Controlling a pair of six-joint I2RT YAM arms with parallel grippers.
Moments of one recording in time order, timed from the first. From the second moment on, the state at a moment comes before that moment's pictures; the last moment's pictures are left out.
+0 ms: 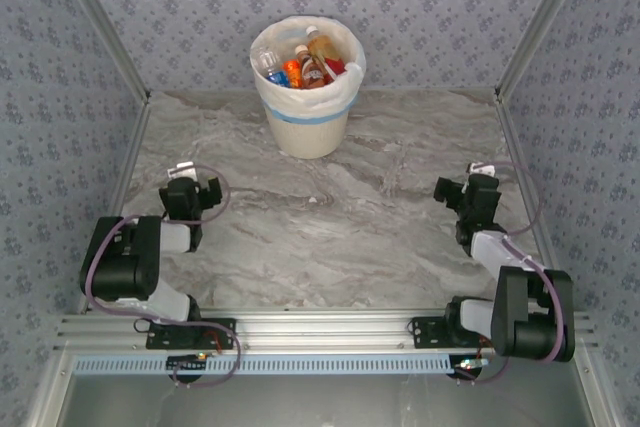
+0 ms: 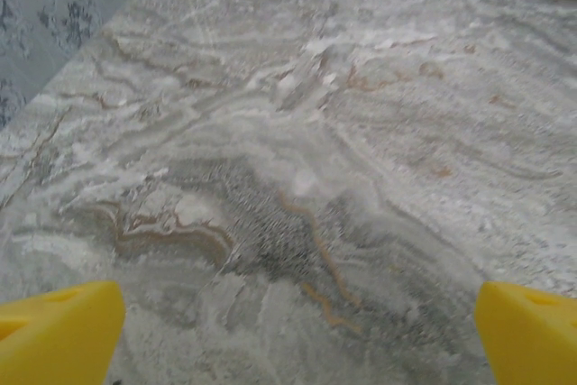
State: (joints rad) left arm -0.02 1.54 0.37 0.71 -0.25 -0.09; right arm -0.10 1.21 0.39 0.29 0.14 0.13
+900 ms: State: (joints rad) left arm -0.03 1.54 0.37 0.74 -0.30 -0.09; right arm -0.03 1.53 0.38 0.75 0.04 0.00
